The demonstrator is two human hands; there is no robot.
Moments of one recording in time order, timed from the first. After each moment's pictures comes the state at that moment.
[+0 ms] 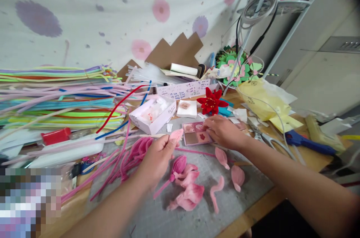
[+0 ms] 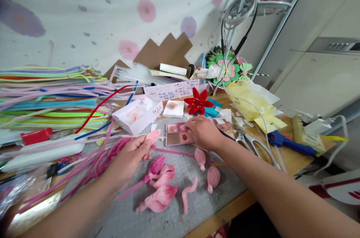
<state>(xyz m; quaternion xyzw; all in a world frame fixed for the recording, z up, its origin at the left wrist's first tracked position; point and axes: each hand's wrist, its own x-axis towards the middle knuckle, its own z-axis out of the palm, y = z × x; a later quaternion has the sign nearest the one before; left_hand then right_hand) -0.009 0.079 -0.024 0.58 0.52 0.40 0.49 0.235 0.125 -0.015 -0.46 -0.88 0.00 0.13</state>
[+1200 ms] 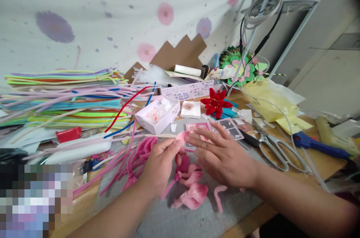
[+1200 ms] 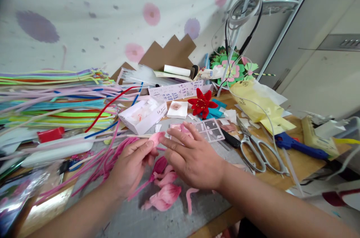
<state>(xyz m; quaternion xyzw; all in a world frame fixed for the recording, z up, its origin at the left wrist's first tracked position) -0.004 0.063 -0.022 0.52 0.44 0.48 0.55 0.196 0.063 0.004 -0.27 -0.92 -0.15 0.24</state>
